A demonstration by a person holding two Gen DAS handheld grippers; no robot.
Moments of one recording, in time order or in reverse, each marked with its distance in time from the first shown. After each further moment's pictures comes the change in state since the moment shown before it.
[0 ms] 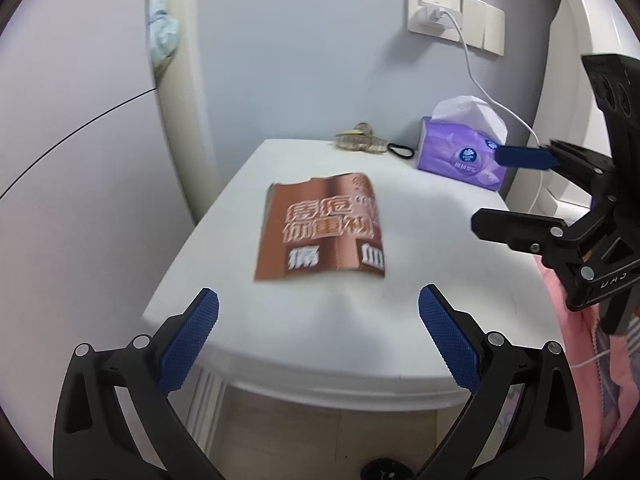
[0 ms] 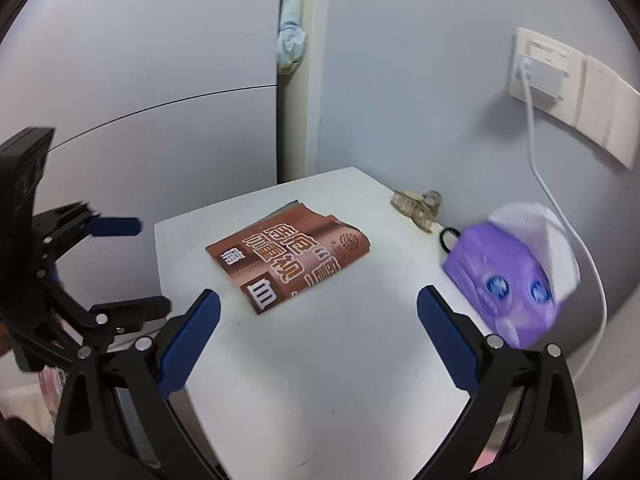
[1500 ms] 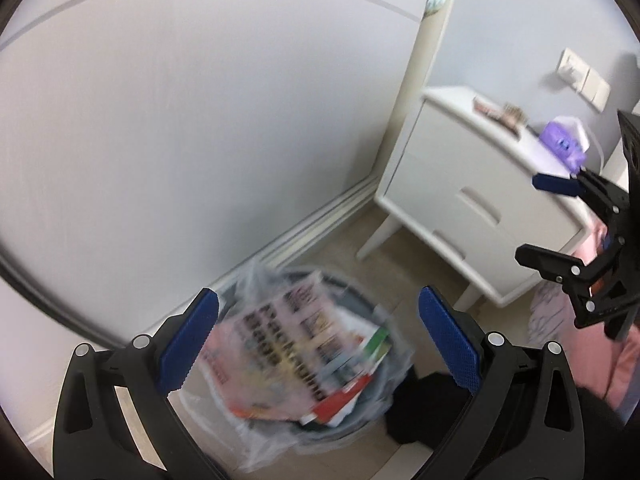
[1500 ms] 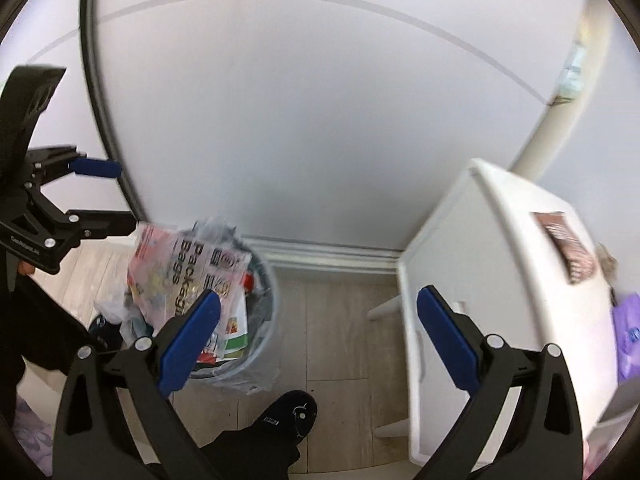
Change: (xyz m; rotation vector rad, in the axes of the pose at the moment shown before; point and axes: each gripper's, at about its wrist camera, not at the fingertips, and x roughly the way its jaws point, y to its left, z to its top) left arm -0.239 0.064 -0.289 -0.559 0.082 0.351; right arm -0.051 0.272 -0.101 -0.455 0.109 0.338
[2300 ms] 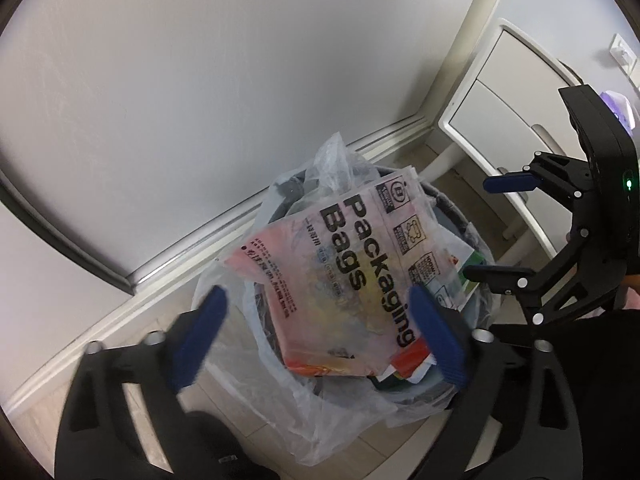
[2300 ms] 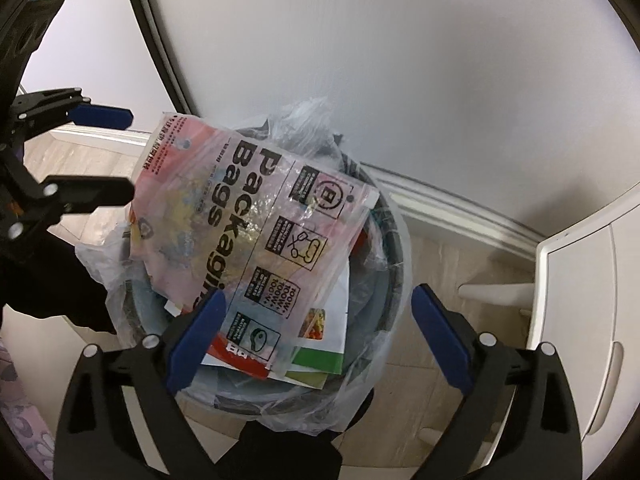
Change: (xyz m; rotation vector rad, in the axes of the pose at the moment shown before) left arm 0.070 0.083 -0.090 -0.092 0.185 0.052; right arm 0.185 0.104 -0.025 -0.228 0.304 0.248
